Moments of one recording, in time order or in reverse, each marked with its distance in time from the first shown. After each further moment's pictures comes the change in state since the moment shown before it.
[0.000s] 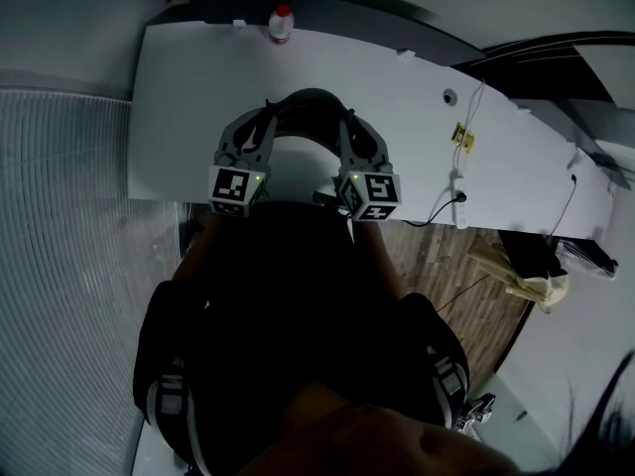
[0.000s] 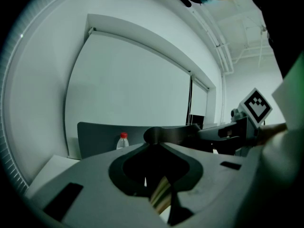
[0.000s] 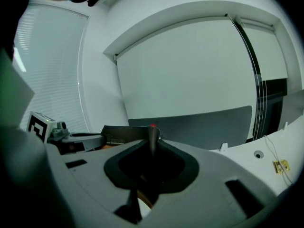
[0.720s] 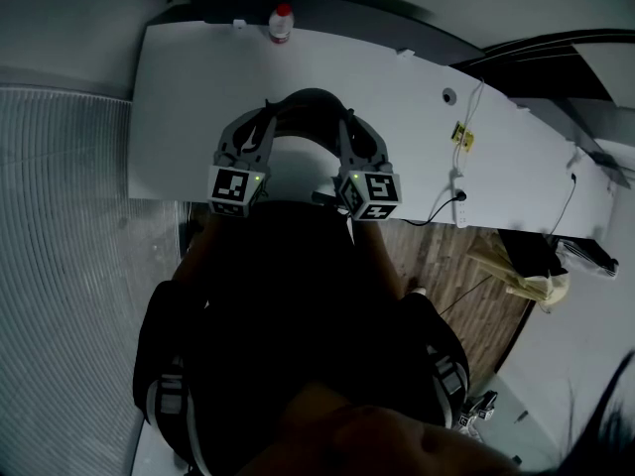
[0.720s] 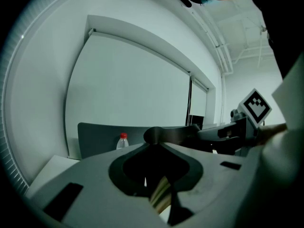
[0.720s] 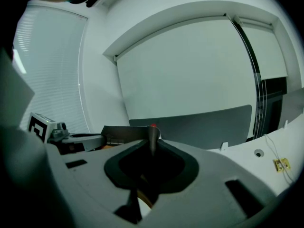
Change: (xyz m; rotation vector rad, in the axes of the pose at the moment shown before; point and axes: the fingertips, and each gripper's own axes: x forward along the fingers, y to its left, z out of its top) left arm -0.002 0.002 -0.004 0.002 -0.030 0.008; right arm -0.002 0.002 0.000 0.011 -0.010 0.003
